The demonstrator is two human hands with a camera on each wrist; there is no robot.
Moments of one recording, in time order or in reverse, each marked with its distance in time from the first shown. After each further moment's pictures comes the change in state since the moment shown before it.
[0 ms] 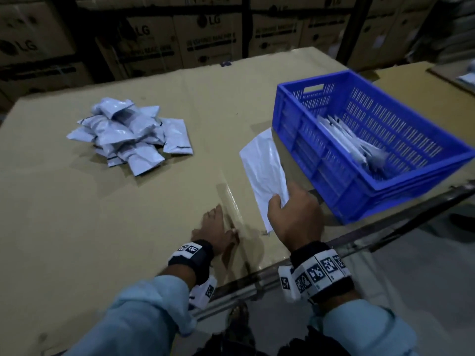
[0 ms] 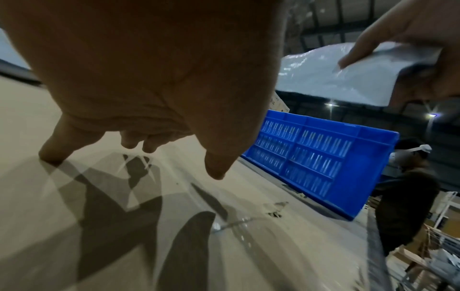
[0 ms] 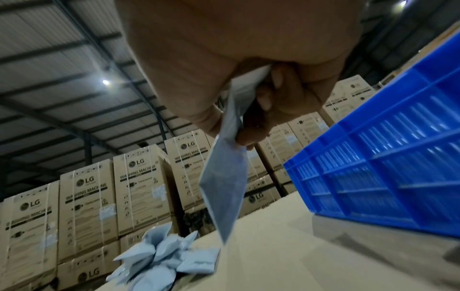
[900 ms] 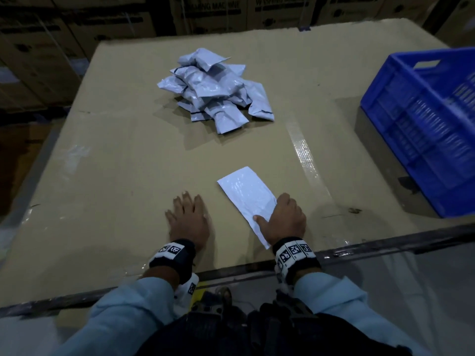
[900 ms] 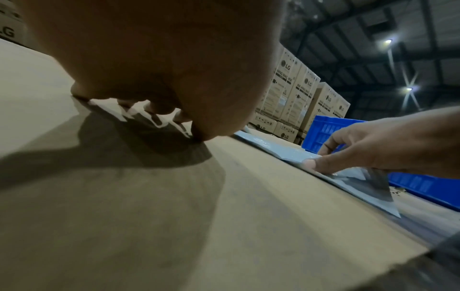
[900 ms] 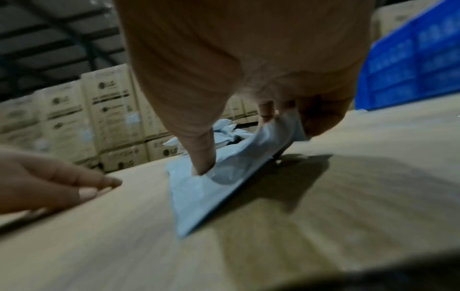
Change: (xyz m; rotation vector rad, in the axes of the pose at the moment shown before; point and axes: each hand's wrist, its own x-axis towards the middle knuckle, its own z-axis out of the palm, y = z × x) left_hand -0.115 -0.269 -0.033 0.194 0.214 -0.314; right_hand -0.142 -0.098 0.215 -0.393 -0.454 0.040
